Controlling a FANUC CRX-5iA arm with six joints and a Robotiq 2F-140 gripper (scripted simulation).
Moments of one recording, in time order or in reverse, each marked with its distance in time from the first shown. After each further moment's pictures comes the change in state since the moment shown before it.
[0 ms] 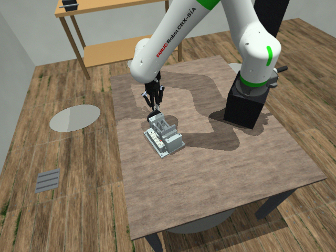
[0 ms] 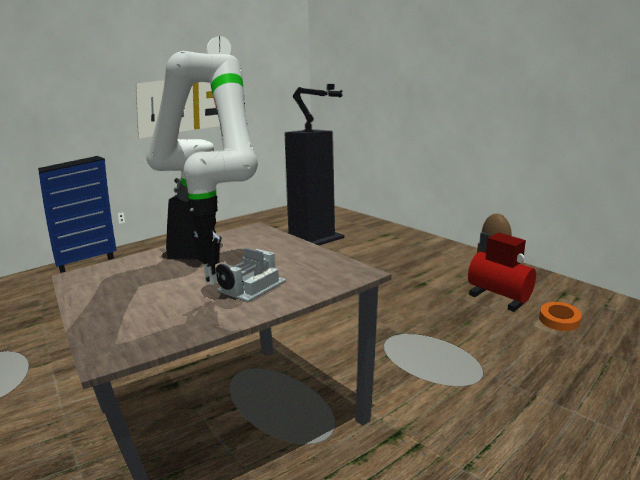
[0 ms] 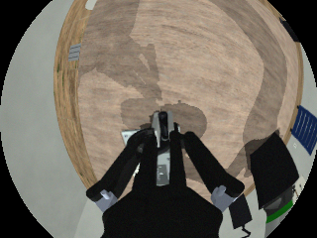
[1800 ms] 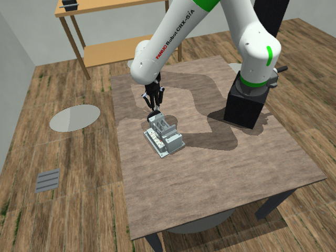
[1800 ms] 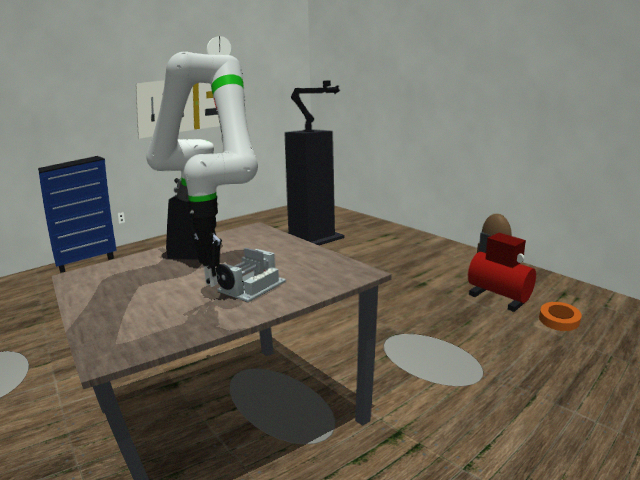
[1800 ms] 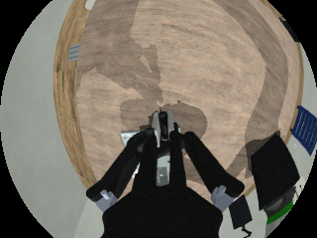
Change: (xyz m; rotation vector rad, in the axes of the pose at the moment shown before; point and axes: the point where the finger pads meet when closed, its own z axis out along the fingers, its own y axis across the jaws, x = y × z) arm 0.000 0.000 0.007 0.000 0.000 0.000
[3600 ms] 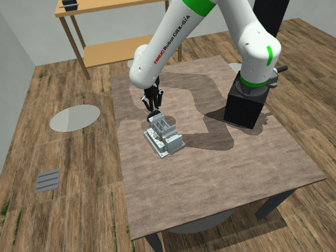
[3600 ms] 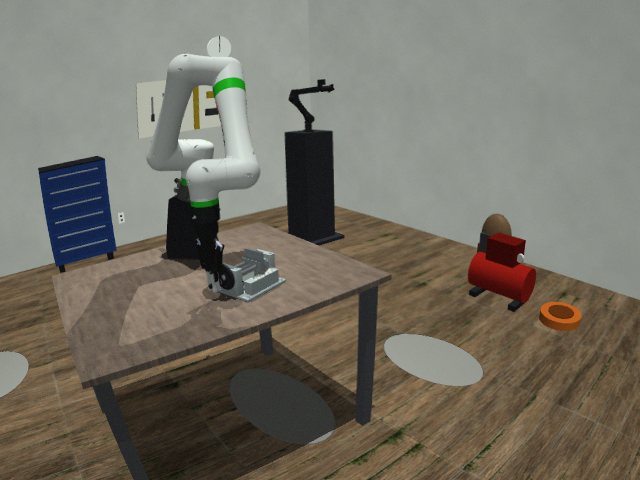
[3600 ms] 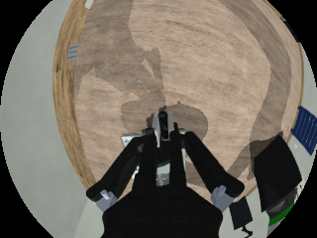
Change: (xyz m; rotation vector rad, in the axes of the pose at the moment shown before) arm 0.000 -0.009 0.017 0.000 0.000 0.000
